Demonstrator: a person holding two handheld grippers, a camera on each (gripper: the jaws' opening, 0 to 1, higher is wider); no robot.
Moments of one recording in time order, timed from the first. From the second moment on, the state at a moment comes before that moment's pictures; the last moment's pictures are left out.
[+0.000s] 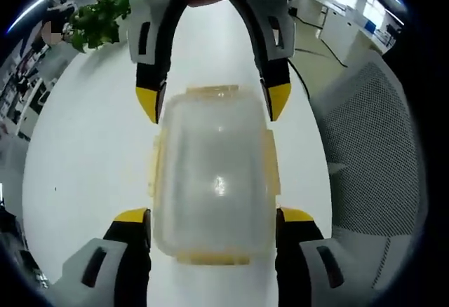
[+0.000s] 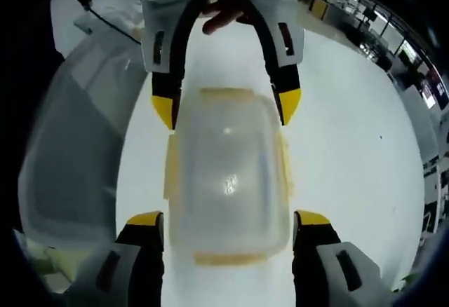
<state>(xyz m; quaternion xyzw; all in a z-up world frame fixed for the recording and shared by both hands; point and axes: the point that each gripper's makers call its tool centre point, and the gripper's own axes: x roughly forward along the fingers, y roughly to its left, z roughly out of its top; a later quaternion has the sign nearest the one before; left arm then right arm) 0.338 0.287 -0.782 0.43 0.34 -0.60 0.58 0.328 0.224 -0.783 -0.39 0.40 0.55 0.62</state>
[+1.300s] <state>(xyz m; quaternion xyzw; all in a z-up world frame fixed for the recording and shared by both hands) 0.338 0.285 -0.792 0.43 0.35 -0.60 0.58 0.331 0.226 -0.792 -0.38 0.38 0.55 0.65</state>
